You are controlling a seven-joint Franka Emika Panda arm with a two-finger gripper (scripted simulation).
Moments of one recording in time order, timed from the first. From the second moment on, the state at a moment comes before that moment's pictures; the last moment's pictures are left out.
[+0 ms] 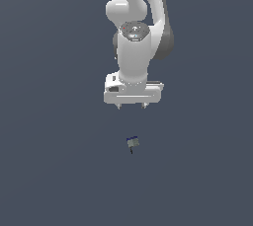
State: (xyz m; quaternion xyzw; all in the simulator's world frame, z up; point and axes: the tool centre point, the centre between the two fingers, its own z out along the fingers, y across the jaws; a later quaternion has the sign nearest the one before) arm 0.007 0.021 0.192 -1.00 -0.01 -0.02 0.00
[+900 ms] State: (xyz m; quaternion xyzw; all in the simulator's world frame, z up) arm 0.003 0.029 0.182 -1.00 -0.02 0.00 -0.01
